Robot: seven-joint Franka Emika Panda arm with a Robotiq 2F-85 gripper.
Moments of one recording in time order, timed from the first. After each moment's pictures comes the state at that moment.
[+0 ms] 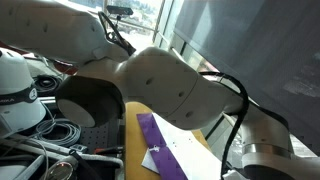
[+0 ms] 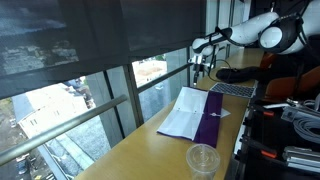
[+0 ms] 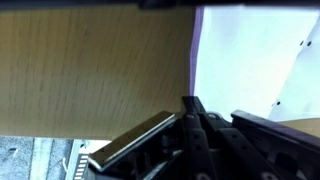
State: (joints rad) arm -0.48 1.44 0.17 -0.46 0.15 1.78 -0.85
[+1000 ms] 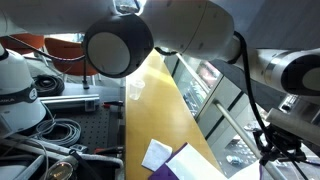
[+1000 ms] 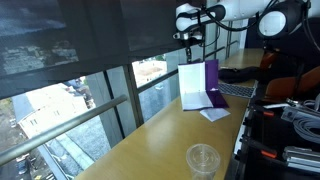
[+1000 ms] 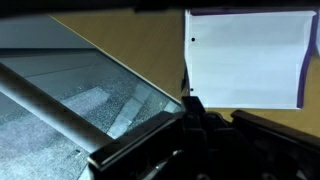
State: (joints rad) arm -0.23 1.22 -0.09 -0.41 -0.15 1.69 -0.82
